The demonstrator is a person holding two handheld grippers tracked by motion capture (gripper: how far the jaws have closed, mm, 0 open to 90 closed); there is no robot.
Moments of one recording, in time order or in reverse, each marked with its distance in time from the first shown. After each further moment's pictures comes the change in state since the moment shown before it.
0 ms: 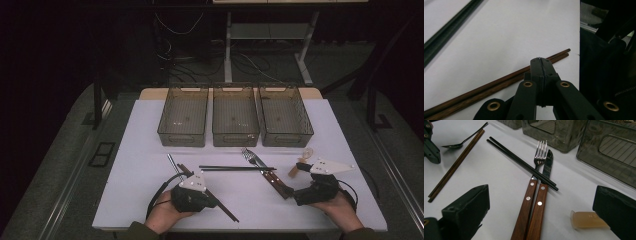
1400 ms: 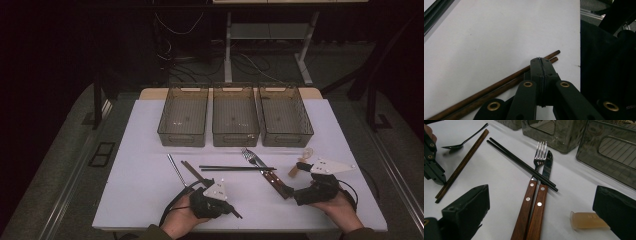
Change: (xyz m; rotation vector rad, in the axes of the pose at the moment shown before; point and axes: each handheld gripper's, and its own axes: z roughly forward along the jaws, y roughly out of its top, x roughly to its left) left arm -0.016 0.018 0.040 0.041 0.014 0.054; right arm 0.000 0.000 -0.001 -0.003 0.001 0.002
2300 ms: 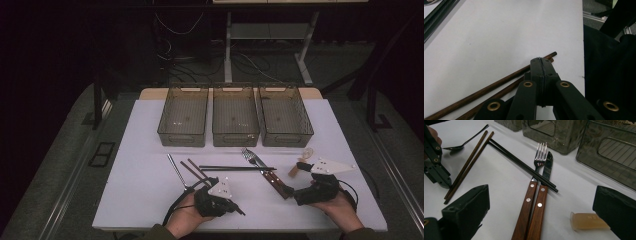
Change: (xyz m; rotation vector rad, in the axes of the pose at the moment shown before) left arm 0.003 0.009 0.010 -0.013 0.003 0.000; right arm 0.000 0.000 0.000 -0.007 0.001 -0.002
